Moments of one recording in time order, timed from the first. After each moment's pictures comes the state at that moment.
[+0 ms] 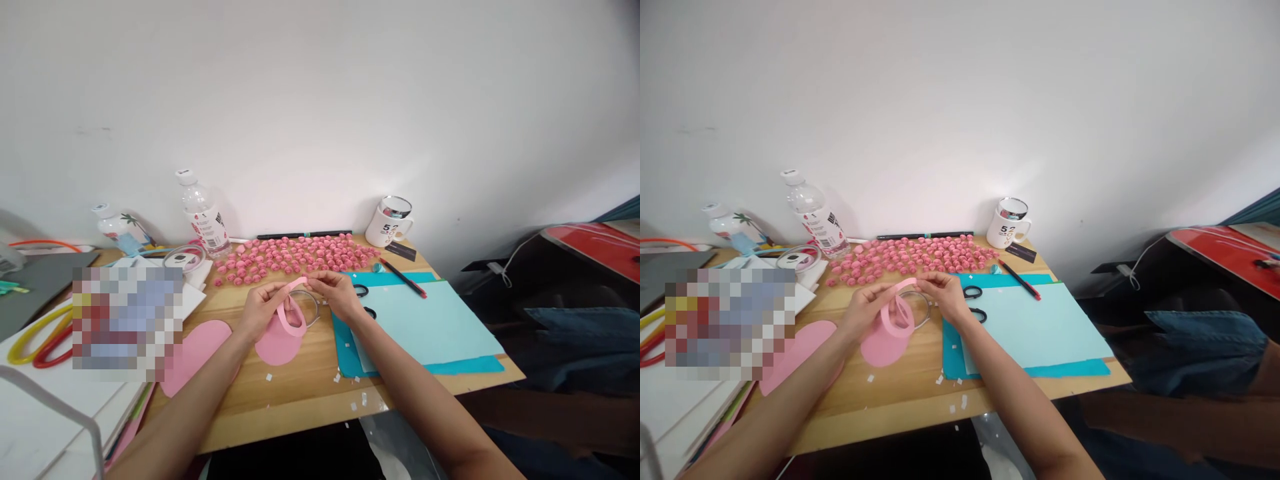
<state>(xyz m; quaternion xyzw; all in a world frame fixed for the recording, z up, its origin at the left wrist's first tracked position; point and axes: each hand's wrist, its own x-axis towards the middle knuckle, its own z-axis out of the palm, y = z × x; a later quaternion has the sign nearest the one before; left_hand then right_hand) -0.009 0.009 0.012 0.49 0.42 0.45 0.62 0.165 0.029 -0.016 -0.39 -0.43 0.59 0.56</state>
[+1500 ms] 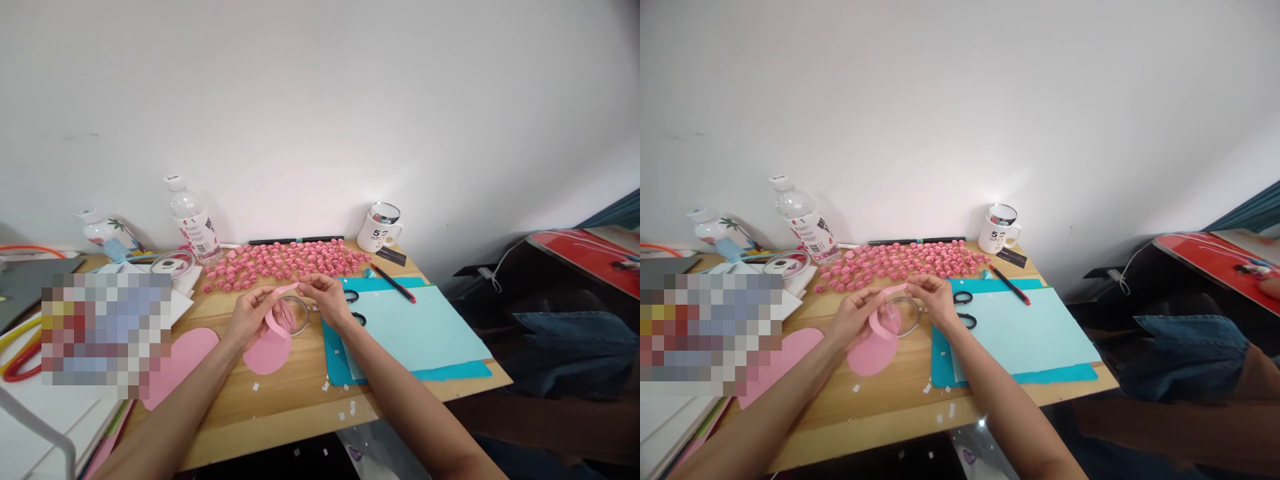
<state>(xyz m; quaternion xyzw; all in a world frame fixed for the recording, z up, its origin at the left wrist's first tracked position) -0.006 0.012 0.005 0.44 0.43 0.48 0.62 0.163 0.029 -0.008 -0.38 -0.42 0.57 0.59</state>
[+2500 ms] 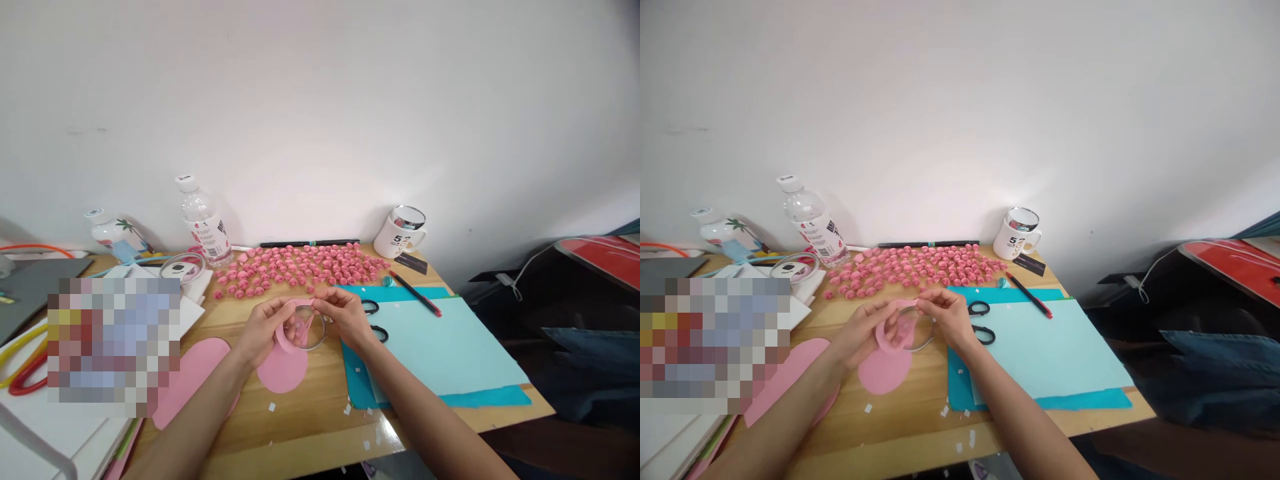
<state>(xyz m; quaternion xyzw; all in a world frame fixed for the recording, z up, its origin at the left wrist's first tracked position) -0.013 0.012 0.016 0.35 0.35 0.42 0.76 0.157 0.020 -0.007 -0.40 -0.42 0.59 0.56</state>
